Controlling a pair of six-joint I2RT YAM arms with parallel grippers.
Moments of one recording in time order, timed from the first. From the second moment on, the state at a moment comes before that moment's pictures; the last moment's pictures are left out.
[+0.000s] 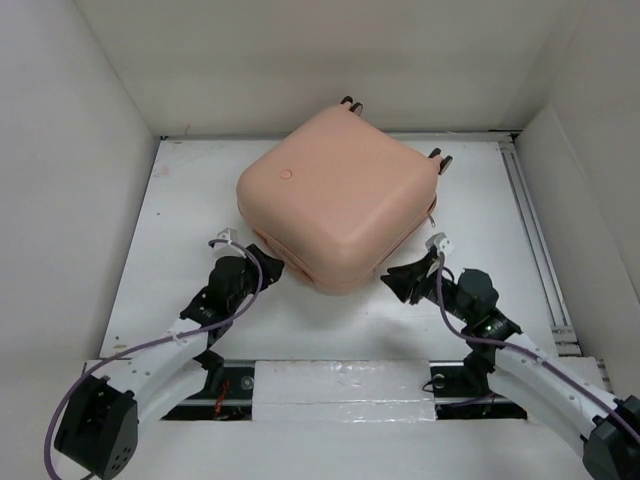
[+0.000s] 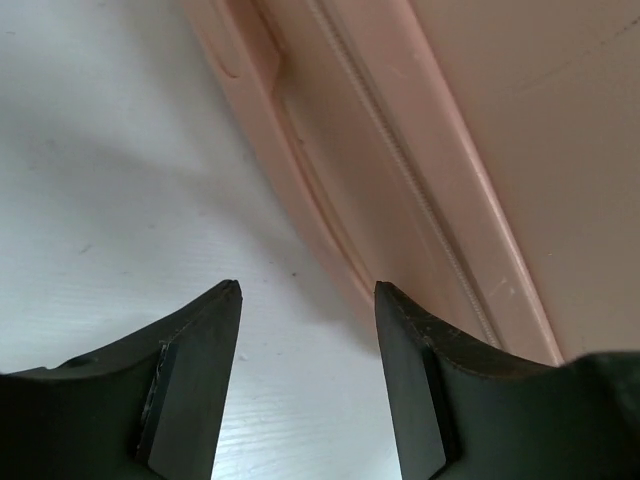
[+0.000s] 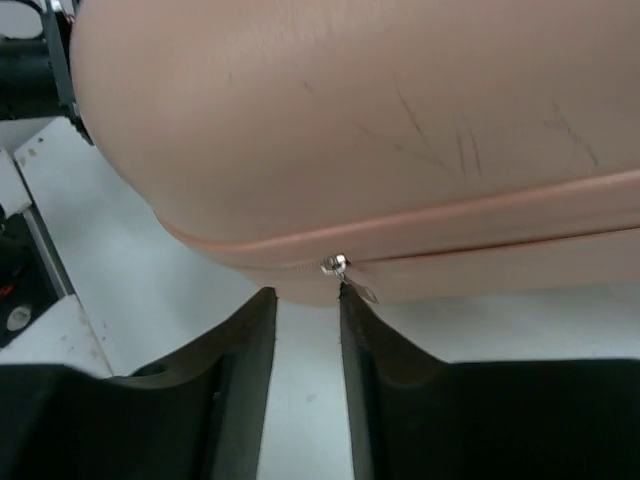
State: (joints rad) left arm -0.47 0.80 0.25 0.09 -0.14 -0.86; right arm 0.57 0.65 0.23 0.35 -0.32 0.28
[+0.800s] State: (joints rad) left arm -0.47 1.10 0.28 0.35 0.02 -0.81; right arm 0.61 1.06 0.23 0.58 -0.24 0.24
